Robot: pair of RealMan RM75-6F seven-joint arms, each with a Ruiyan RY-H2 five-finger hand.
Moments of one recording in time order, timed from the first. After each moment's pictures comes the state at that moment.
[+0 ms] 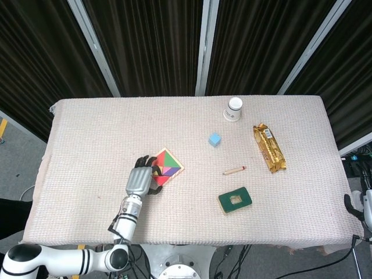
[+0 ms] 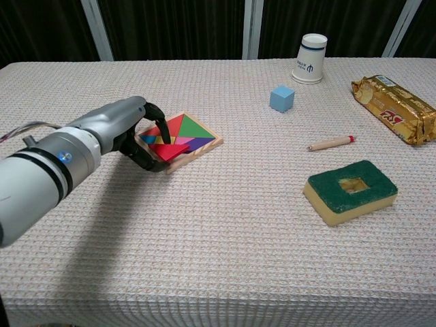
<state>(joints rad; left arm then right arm) -0.66 -1.91 -0.28 -1.59 0.81 1.26 0.64 0.05 -1.11 0.12 -1.44 -1.37 1.45 0.11</state>
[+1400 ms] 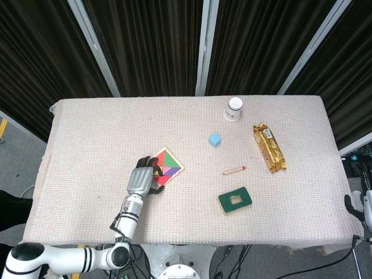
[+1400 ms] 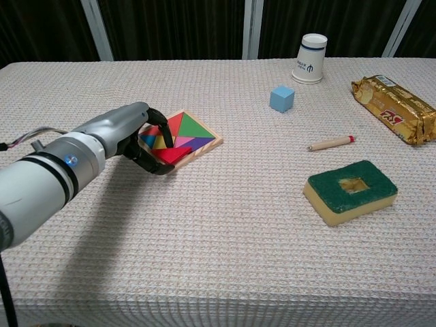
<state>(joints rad) -0.67 -1.91 -0.28 -1.53 0.80 1.22 0.59 0.05 -1.13 0.12 -1.41 -1.38 1.44 0.12</state>
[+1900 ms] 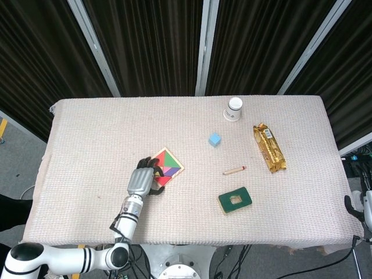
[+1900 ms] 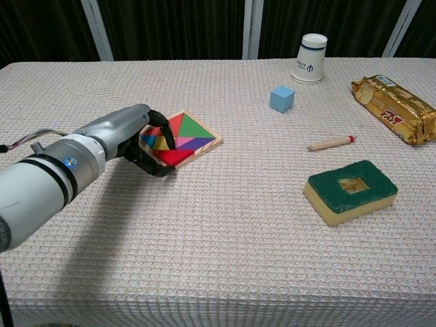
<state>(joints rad) -0.67 -1.91 -0.27 -1.53 0.81 1.21 0.57 0.05 -1.12 0.12 -1.41 -1.37 1.43 0.12</state>
